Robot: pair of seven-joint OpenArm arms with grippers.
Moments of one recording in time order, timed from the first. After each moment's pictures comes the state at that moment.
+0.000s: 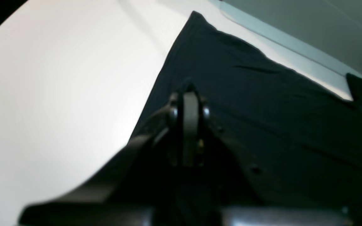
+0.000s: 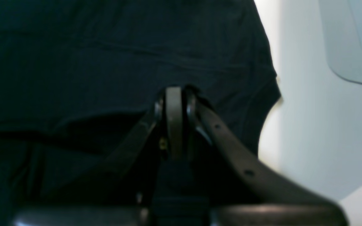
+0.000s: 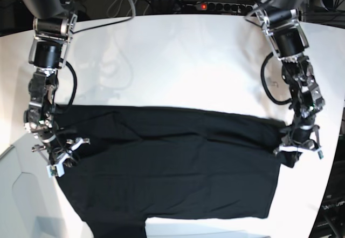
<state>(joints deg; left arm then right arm) -15.6 -15.8 -23.4 72.7 -26.8 -9.0 26.7 19.5 13.8 11.9 68.4 5.0 24.9 -29.8</state>
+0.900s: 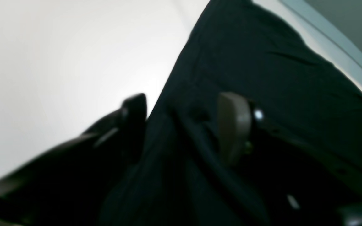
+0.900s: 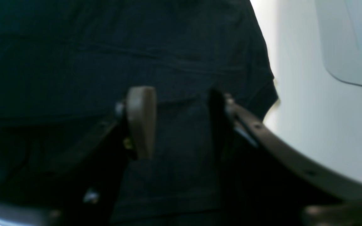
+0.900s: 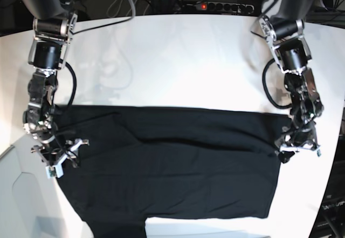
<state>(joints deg) -20.9 -17.4 -23.6 59.2 -26.8 -9.0 26.8 19.8 13.8 12.2 68.5 5.0 24.9 -29.8</state>
